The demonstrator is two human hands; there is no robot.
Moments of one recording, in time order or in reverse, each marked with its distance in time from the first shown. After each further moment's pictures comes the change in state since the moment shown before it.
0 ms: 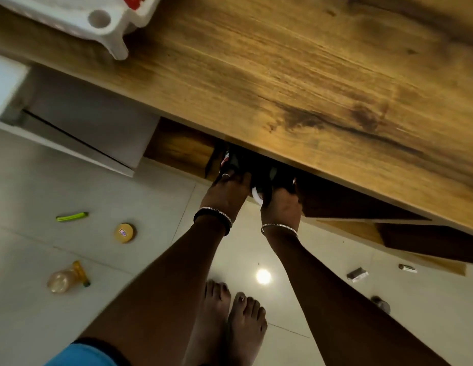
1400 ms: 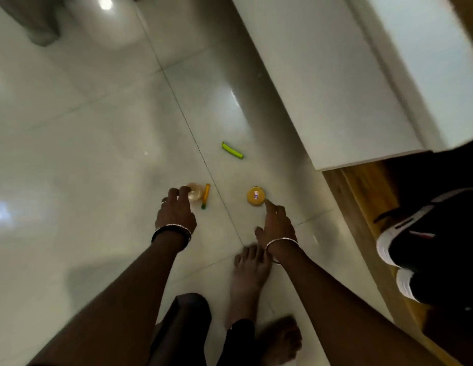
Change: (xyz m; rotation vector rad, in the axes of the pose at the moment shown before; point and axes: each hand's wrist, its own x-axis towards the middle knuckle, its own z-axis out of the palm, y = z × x) left_hand -0.296 -0.260 0.083 -0.621 -0.039 -1.256; right_hand -0.112 -0.186 0.192 -0.472 -0.742 -0.631
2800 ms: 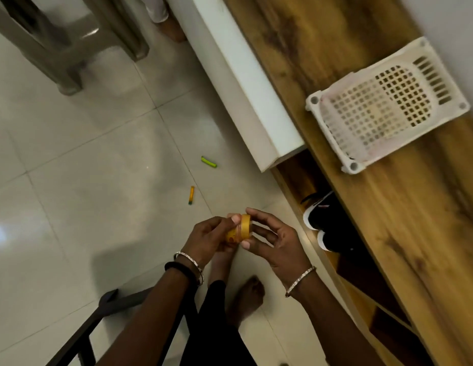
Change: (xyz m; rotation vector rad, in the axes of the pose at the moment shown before) left_hand -0.263 0.150 -0.153 -1.161 -0.399 -0.041; right_hand -0.294 0.011 -0.168 1.166 -0.003 -0.277
